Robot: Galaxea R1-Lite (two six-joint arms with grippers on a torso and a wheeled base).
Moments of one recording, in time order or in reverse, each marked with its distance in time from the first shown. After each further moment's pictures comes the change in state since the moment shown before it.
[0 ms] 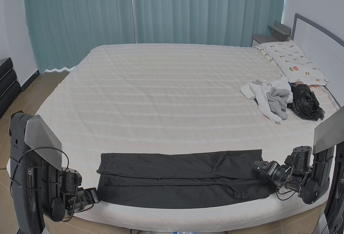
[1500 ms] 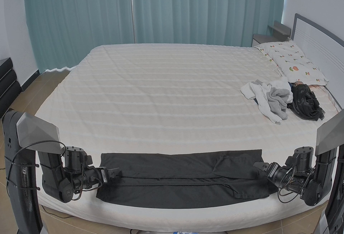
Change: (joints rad) left arm 0.019 -0.058 -0.354 0.226 -0.203 0.171; right arm 0.024 -0.043 0.041 0.000 -0.002 -0.004
